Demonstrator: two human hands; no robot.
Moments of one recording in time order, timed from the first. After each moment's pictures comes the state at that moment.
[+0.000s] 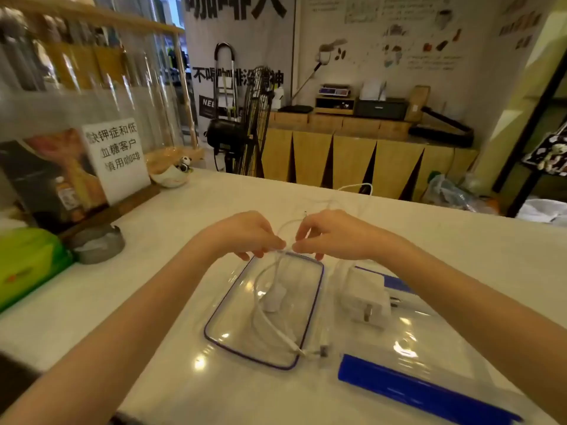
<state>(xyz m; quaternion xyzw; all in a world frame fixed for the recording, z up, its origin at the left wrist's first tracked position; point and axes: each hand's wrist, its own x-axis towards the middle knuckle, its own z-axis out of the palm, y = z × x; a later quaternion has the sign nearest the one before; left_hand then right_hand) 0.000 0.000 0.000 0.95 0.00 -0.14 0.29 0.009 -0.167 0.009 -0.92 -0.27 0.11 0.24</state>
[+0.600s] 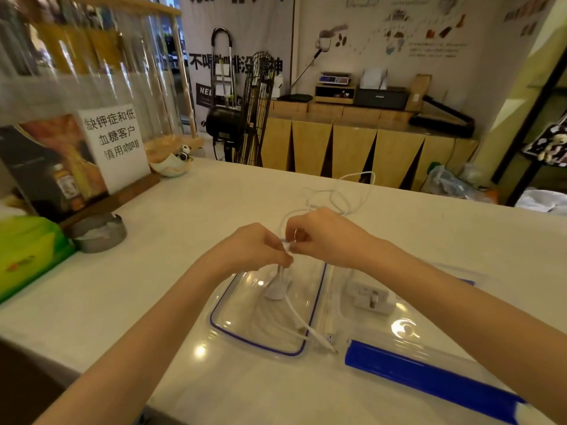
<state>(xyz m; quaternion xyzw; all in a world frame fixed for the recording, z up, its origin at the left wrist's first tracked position) -0.029 0.001 -0.027 0.92 -0.04 -0.09 0.38 0.000 -0.148 -0.015 -0.92 -0.37 -0.03 0.14</state>
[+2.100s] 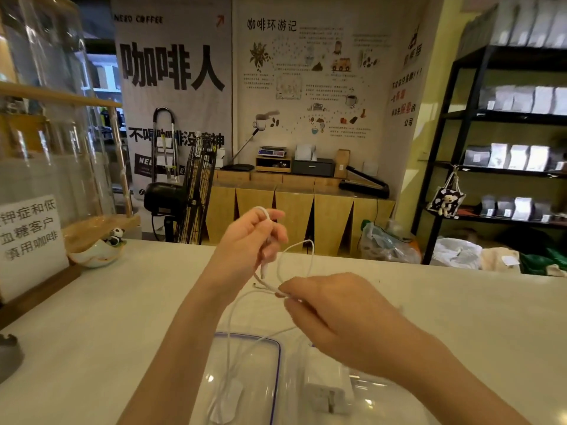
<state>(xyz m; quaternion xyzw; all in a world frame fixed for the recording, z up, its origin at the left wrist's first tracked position) 0.009 -0.052 0.063 0.64 -0.25 0.03 0.73 -0.067 -0.195 0.064 -0.92 -0.33 -0.18 0.11</state>
